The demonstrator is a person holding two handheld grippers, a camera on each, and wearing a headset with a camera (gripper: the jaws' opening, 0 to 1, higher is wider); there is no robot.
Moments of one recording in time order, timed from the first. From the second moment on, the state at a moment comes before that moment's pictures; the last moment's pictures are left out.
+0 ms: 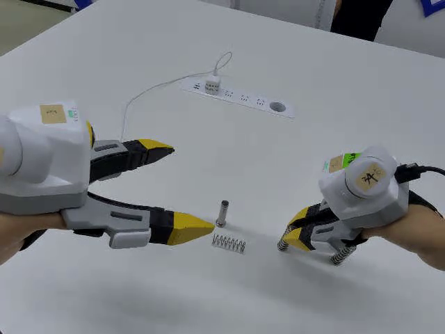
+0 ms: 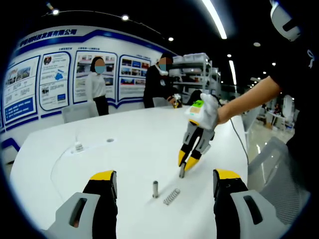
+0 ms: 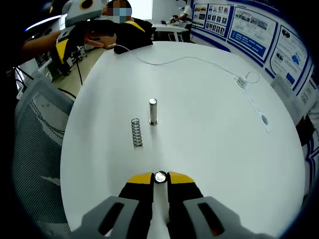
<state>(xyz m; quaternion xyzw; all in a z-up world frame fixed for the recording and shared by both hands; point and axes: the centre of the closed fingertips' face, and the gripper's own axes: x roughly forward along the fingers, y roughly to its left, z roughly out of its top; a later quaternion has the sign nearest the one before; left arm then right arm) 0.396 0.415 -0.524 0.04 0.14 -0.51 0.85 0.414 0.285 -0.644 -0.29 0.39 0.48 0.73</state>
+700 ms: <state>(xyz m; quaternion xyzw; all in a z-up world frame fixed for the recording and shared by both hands) 0.392 0.411 -0.515 0.05 0.13 -0.52 0.85 0.415 0.289 -0.612 -0.28 0.35 0.47 0.76</state>
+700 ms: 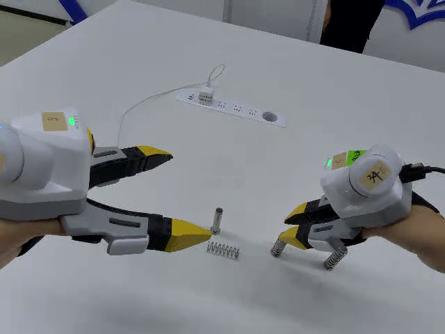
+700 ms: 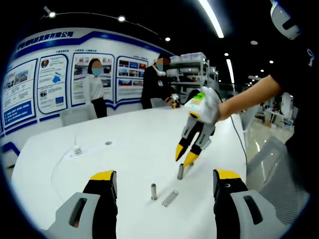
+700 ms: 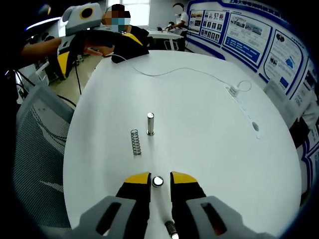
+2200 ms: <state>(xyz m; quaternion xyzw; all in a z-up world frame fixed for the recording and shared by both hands) 0.395 0.450 -0.541 0.04 0.16 -0.48 0.86 0.403 0.360 -0.673 -0.29 0.38 0.51 0.72</state>
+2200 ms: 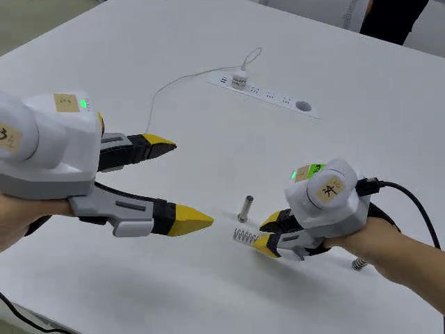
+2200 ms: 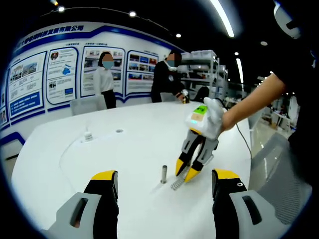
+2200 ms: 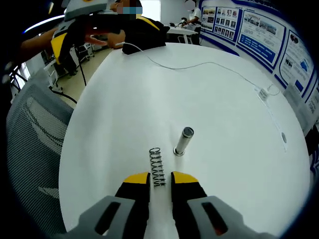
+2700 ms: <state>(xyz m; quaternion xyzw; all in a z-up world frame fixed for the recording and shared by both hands) 0.396 0.450 -0.541 0.04 0.16 -0.48 0.86 0.398 0.357 -0.680 -0.27 0.39 0.52 0.71</state>
